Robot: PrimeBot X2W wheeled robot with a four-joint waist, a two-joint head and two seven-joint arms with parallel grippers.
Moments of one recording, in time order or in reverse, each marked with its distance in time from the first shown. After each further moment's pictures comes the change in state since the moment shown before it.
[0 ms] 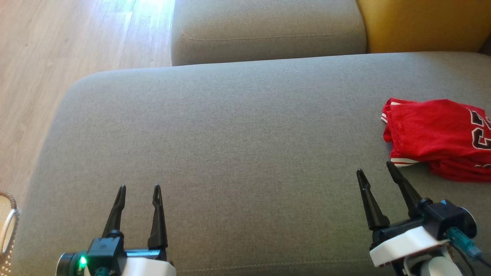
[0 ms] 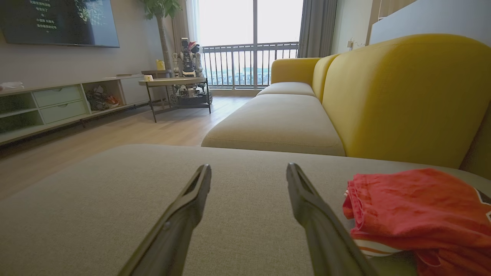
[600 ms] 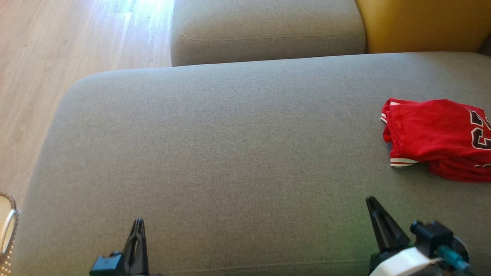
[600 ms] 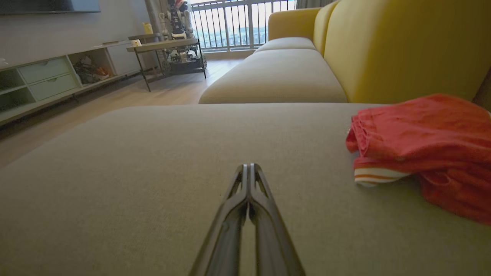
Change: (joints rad) left arm 0.047 -0.002 0.019 0.142 -0.026 -0.001 0.008; right arm 0.047 0.001 0.001 0.114 0.012 0.000 0.005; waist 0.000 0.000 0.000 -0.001
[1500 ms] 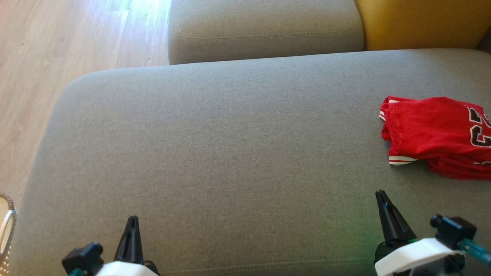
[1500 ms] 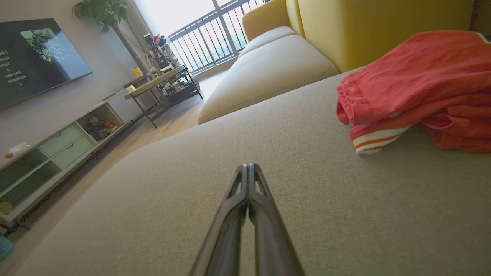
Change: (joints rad) left arm -0.043 0.004 0.023 0.049 -0.346 -0.055 0.058; right arm -0.007 -0.001 -0.005 0.017 0.335 0.000 0.063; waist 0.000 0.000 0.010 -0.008
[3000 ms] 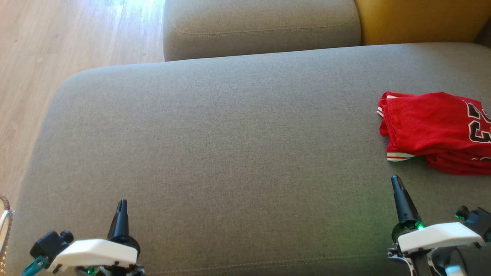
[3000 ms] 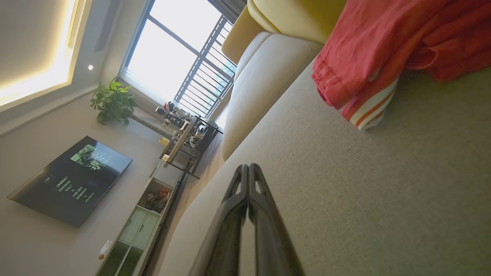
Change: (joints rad) left arm -0.113 0.004 0.081 0.075 -0.558 -0.094 0.111; right arm -0.071 -0.003 -0.038 0.025 0.550 0.000 0.118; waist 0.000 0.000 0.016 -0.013
